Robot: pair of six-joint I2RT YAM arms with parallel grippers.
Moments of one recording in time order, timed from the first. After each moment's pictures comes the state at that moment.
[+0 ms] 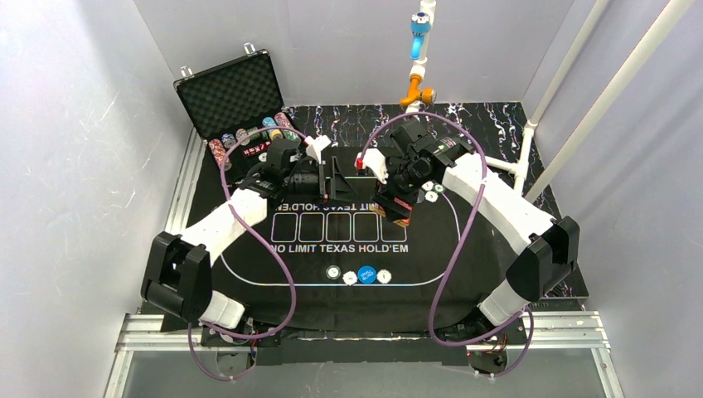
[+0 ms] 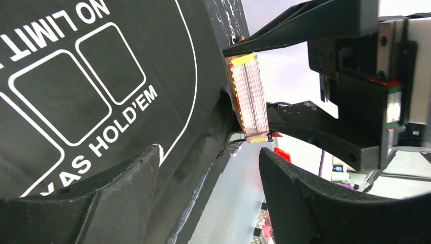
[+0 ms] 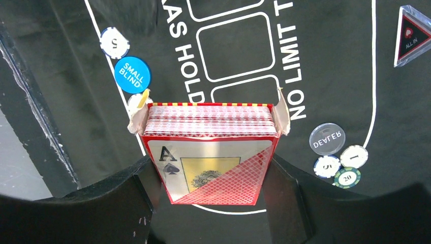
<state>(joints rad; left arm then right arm) -0.42 1.43 1.00 -0.12 0.87 -0.68 0.66 1.58 1.56 -1.12 -0.37 -0.63</state>
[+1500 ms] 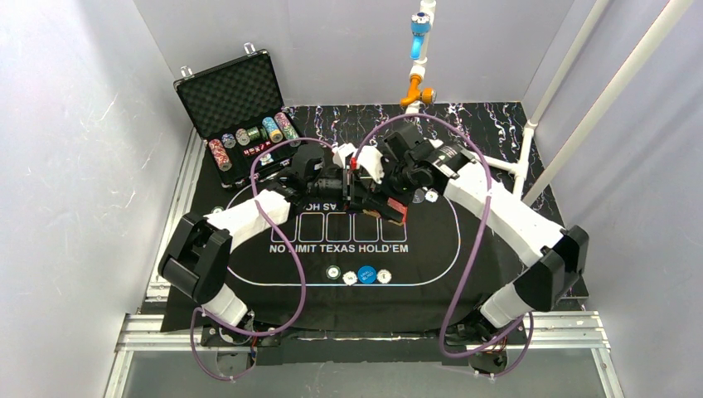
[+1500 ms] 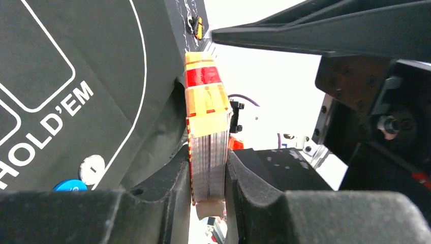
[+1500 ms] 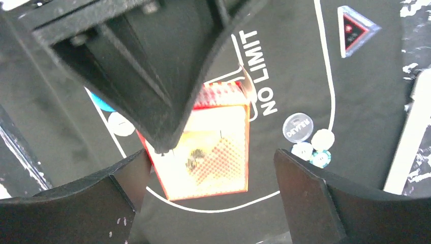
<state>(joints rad) -0.58 1.58 0.99 0.16 0.90 -1.01 0.75 1.54 1.55 -1.04 -0.19 -0.52</state>
